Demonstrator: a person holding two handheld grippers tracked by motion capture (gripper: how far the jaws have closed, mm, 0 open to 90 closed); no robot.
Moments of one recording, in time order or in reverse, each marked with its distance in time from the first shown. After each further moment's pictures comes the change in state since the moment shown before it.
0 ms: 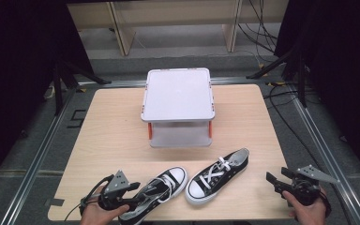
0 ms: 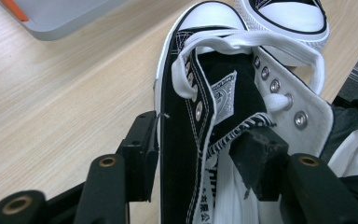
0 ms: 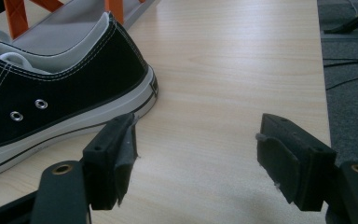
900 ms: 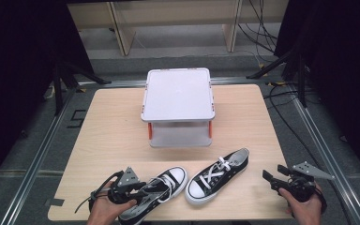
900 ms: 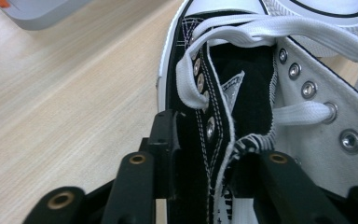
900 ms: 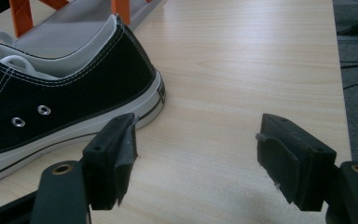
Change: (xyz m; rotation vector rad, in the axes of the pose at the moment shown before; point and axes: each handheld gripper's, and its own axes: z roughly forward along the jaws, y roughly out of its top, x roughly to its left) left arm 0.003 0.007 0.023 0.077 0.023 0.020; right arm 0.005 0.005 0.011 -0.019 0.014 0.002
